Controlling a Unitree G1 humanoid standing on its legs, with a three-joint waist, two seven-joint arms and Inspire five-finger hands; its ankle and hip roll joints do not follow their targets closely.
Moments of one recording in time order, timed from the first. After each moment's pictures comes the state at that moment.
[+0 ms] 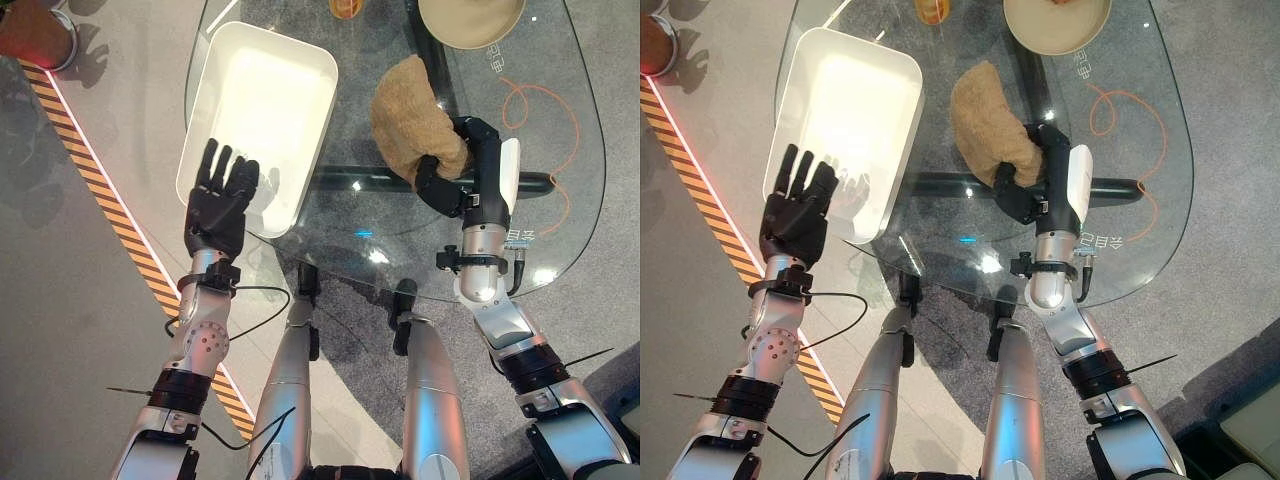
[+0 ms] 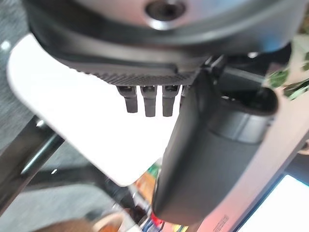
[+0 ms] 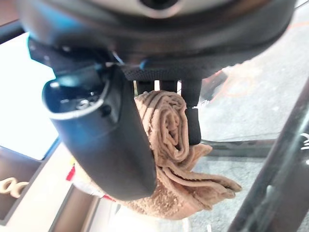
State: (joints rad) left arm -0.40 0.36 -0.11 0.21 -1.14 -0.21 0.03; right arm -0.54 -0.47 0.28 0.19 -0.12 -0.14 -0.58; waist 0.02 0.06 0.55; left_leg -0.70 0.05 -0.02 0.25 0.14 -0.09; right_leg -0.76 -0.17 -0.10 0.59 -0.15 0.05
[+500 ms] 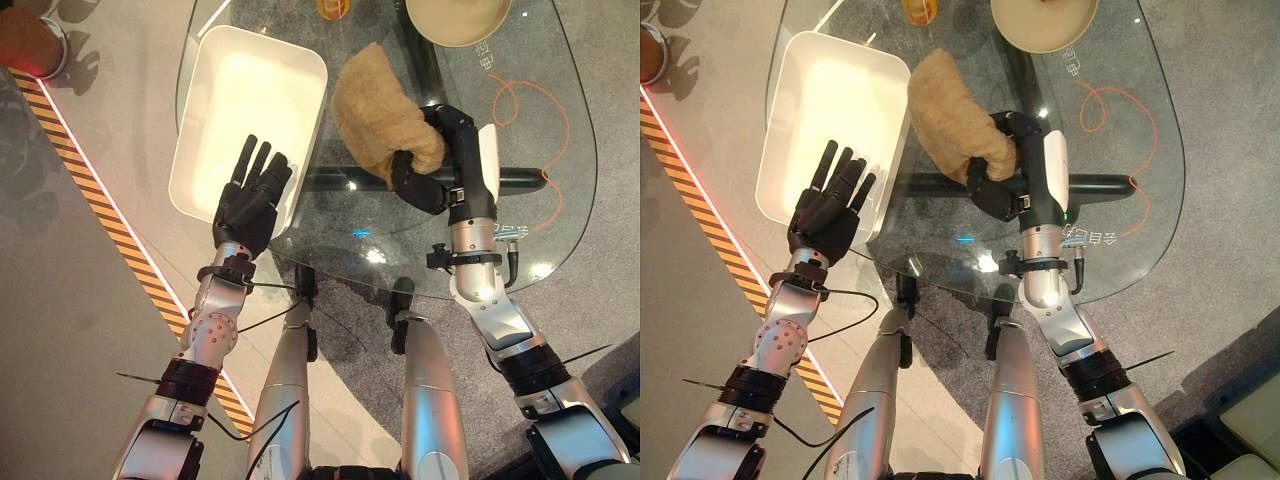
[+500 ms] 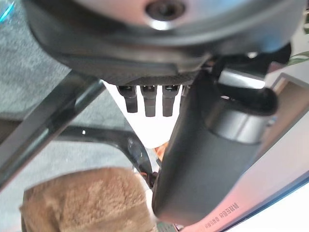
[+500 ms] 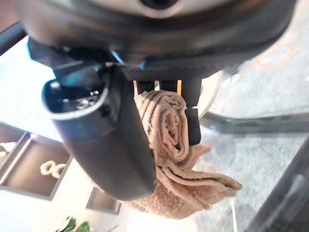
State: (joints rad) left arm -0.46 0.35 -0.15 0.21 -1.31 -0.11 -0.03; right arm -0.54 -0.47 0.32 0.10 -0.12 -0.17 -0.44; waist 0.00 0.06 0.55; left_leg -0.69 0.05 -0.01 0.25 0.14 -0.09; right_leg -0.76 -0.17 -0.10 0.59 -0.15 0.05
